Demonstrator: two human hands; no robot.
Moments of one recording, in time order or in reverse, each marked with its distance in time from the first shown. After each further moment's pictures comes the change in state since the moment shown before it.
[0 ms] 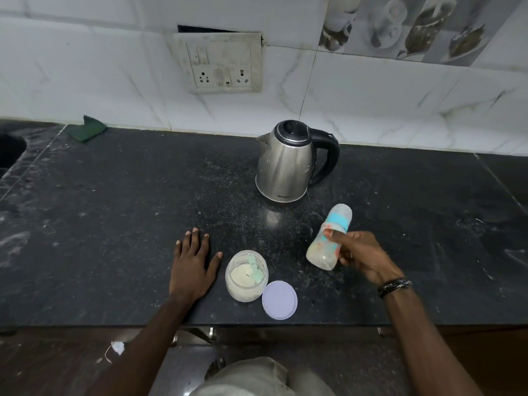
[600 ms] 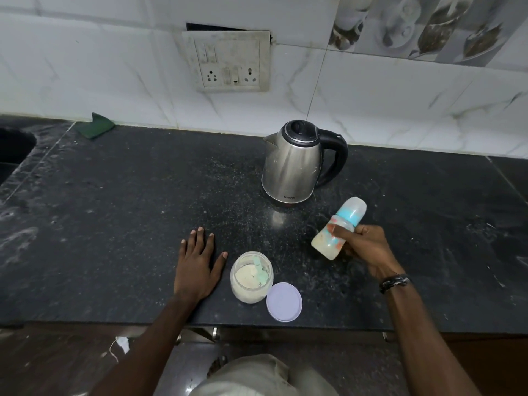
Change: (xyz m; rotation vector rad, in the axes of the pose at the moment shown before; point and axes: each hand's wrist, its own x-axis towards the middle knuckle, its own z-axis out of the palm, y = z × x) left_hand -0.001 0.000 0.001 0.000 -0.008 -0.009; right_hand 0.017 -0.005 0.000 -0.108 0.013 -0.090
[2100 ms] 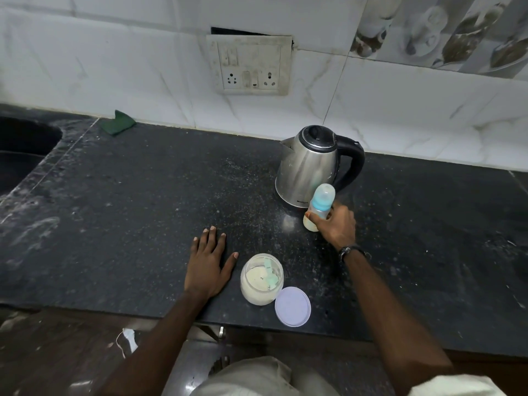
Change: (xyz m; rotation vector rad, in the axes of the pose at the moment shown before) left_hand 0.000 0.002 -0.005 -0.037 0.003 -0.013; right_hand 0.083 0.008 0.075 -0.550 0.178 -0.413
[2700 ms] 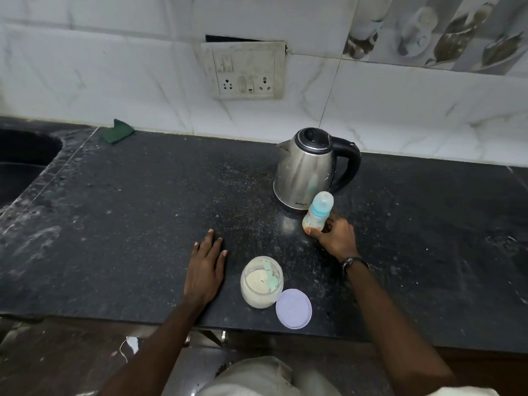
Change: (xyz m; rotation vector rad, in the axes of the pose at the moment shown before) left_hand -0.004 -0.001 -0.006 -0.223 0.131 0.025; right_hand -0.011 0.025 0.004 0.012 -0.114 0.068
